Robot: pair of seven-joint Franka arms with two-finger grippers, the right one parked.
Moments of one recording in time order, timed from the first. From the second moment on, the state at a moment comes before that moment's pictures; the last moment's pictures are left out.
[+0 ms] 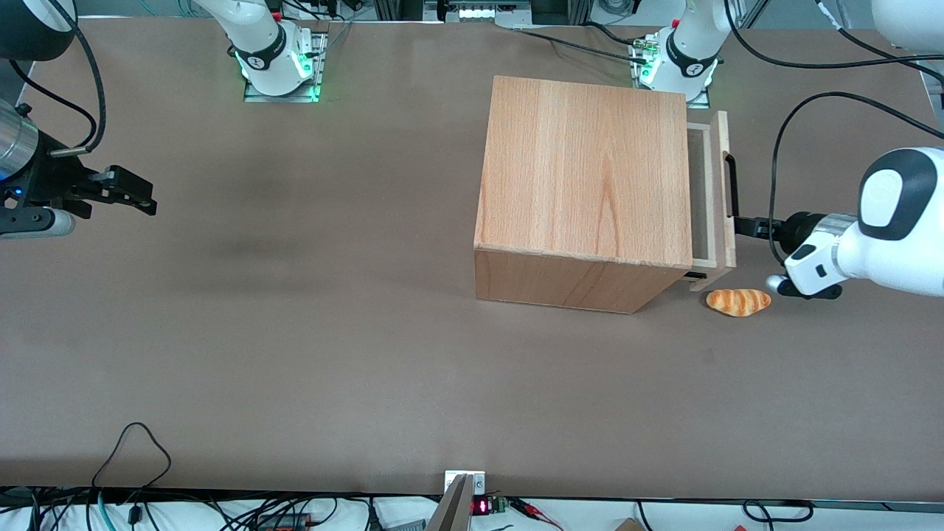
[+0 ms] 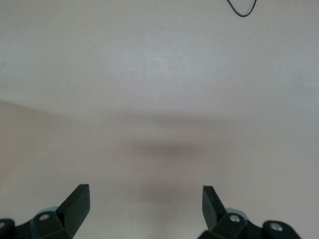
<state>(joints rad) 0.13 0.41 -0.04 -1.59 -0.16 1.43 0.14</state>
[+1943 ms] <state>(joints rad) 0.30 0.42 -0.04 -1.57 -0.10 1.49 0.32</state>
